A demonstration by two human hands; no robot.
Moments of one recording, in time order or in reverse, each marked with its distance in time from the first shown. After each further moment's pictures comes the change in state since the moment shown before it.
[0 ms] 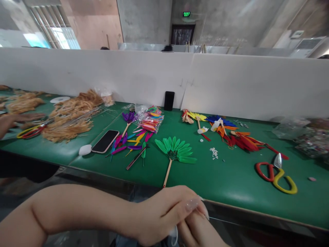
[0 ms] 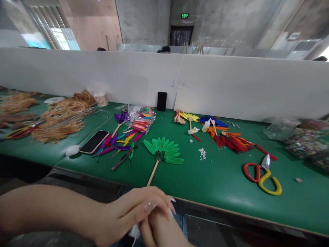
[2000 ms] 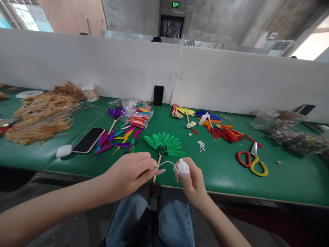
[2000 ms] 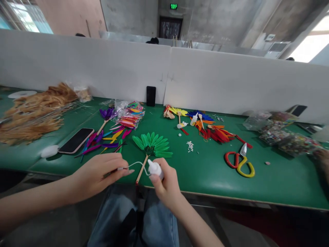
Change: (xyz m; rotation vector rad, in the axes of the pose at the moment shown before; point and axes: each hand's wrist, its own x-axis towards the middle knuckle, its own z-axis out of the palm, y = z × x) left_hand -0.005 -0.020 -0.057 0.934 0.194 0.167; right_hand 0.033 0.042 -0.035 0.129 0.317 0.058
